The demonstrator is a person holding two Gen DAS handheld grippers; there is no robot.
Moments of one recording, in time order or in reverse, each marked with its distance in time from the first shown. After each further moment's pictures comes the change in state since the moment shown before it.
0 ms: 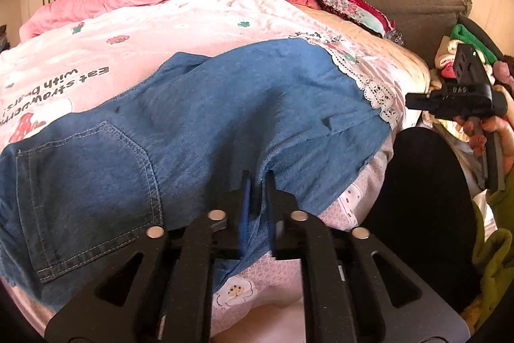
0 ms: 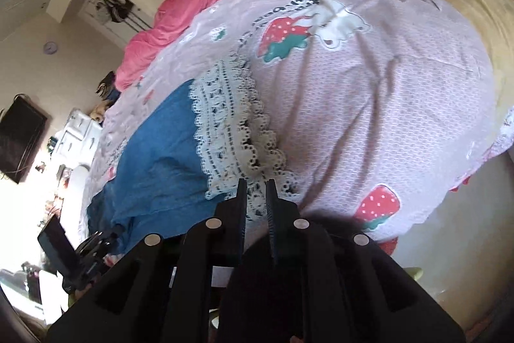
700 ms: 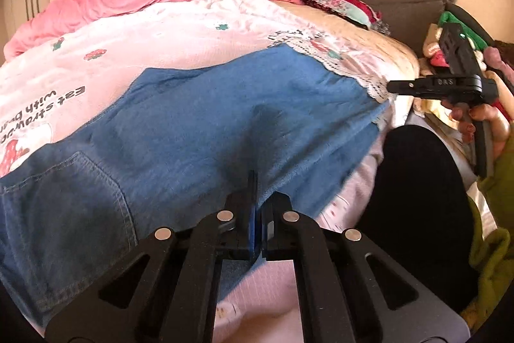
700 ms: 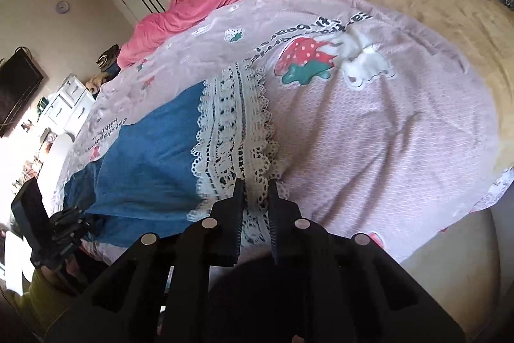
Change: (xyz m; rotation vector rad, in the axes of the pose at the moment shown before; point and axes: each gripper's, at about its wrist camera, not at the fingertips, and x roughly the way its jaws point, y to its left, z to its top) left arm 0.005 -0.018 0.011 0.078 0.006 -0.052; right arm 0.007 0.019 0.017 -0.201 -0.009 -0.060
